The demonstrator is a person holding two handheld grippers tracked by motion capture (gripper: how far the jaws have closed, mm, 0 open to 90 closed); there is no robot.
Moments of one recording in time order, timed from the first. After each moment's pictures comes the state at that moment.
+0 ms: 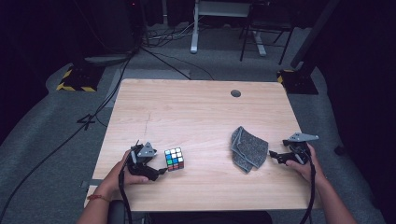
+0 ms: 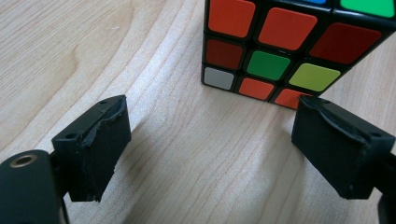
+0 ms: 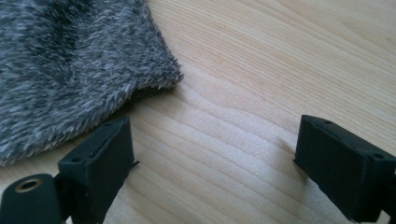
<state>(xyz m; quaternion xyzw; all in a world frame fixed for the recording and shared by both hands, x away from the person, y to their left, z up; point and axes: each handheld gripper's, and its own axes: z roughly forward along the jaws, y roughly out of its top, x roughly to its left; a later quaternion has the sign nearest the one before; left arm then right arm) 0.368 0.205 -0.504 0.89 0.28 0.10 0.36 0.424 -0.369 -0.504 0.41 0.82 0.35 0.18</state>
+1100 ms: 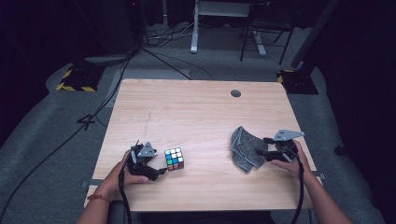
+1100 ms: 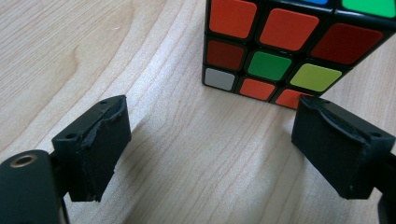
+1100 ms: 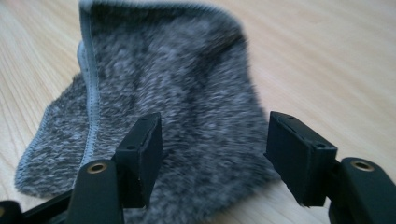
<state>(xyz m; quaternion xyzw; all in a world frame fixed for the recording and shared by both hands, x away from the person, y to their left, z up) 0.368 0.205 -0.504 0.89 0.28 0.10 0.35 0.418 -0.307 -0.476 0.31 0.86 0.37 0.17</state>
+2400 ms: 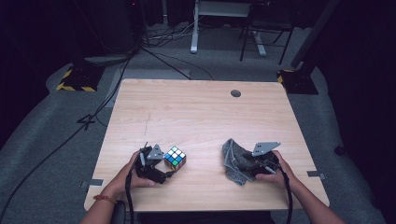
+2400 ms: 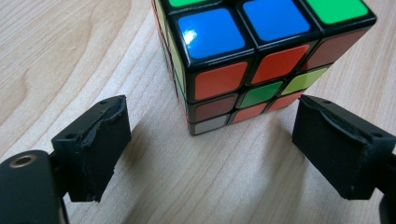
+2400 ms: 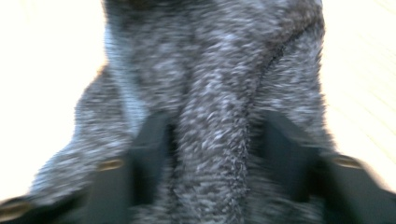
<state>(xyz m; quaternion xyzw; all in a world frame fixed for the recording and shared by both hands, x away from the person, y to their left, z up) 0.362 0.178 -0.501 0.90 0.27 0.09 0.34 0.388 -0.250 -0.492 0.21 0.90 0.36 0.09</state>
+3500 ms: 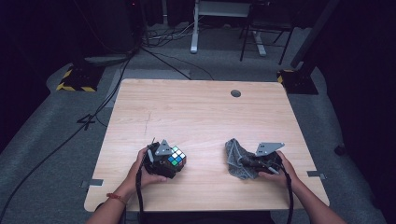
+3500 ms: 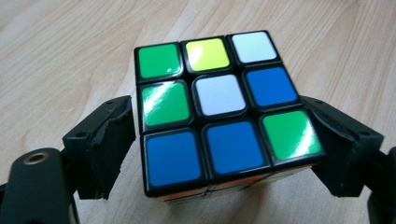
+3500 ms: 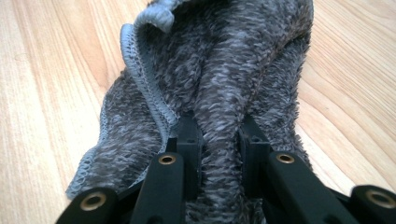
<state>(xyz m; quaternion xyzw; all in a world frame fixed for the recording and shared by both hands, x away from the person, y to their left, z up) 0.369 0.151 -0.488 0.88 0.29 0.11 0.37 0.387 -0.260 -0.489 0.21 0.90 0.36 0.11</state>
